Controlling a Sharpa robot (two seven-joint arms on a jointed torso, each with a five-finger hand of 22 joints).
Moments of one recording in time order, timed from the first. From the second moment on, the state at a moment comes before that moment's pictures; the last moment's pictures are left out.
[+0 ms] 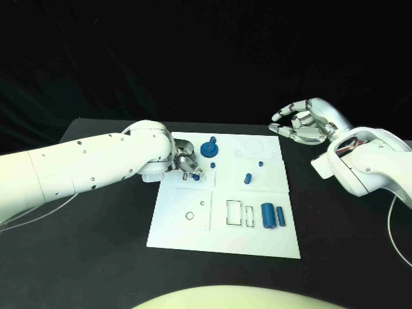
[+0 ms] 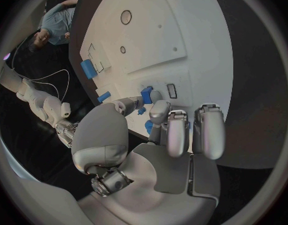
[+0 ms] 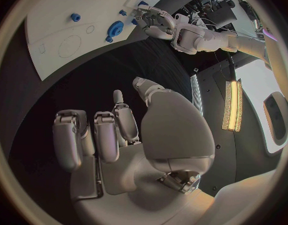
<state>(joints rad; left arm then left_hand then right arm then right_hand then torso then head) 1.28 -0.65 -0.08 1.37 -1.15 0.24 -0.52 0.87 -0.18 0.72 0.20 0.34 0.84 0.02 0.90 0.83 1.29 -0.04 1.24 1.03 1.46 -0.09 1.55 1.31 0.06 1.46 0.02 1.44 1.30 1.32 -0.92 -0.13 1.60 -0.89 -0.57 0.06 1.24 -0.19 0.37 0.20 0.27 0.85 0.15 0.33 0.43 1.38 0.07 1.34 1.31 1.46 0.00 1.51 1.31 0.01 1.46 0.11 1.49 1.31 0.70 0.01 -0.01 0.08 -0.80</state>
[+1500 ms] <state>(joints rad) 1.27 -0.70 -0.06 1.43 -1.14 0.24 -0.52 0.86 -0.18 0.60 0.28 0.34 0.84 0.02 0.90 0.83 1.29 -0.04 1.24 1.03 1.47 -0.09 1.55 1.31 0.06 1.46 0.02 1.44 1.30 1.31 -0.92 -0.13 1.59 -0.88 -0.57 0.06 1.22 -0.19 0.35 0.22 0.27 0.85 0.15 0.33 0.43 1.38 0.07 1.34 1.31 1.46 0.00 1.51 1.31 0.01 1.46 0.11 1.48 1.31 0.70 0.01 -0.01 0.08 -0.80</state>
